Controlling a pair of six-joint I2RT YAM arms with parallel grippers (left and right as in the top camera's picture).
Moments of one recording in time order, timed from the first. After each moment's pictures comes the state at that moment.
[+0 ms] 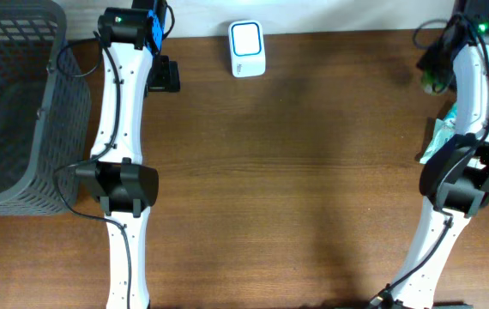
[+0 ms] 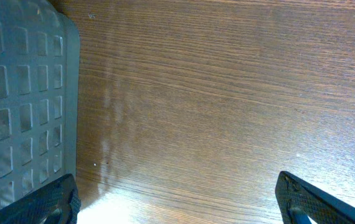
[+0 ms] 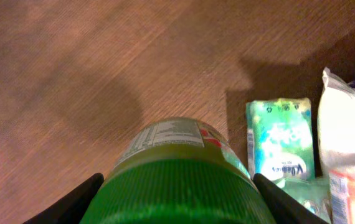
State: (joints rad) left arm -0.14 2.51 2.82 -1.68 -0.28 -0.22; right arm -0.30 2.41 2.35 -1.09 0.17 0.42
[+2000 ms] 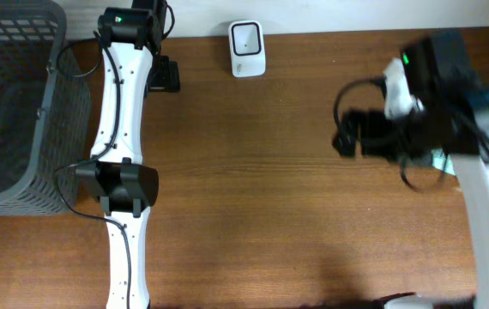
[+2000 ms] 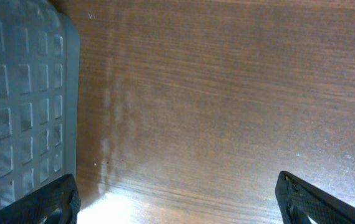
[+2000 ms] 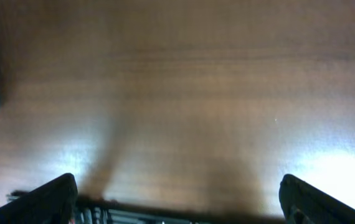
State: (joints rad) left arm -0.14 2.51 2.82 -1.69 -0.28 -0.22; right arm 0.18 1.48 1.95 -1.69 -0.18 0.30
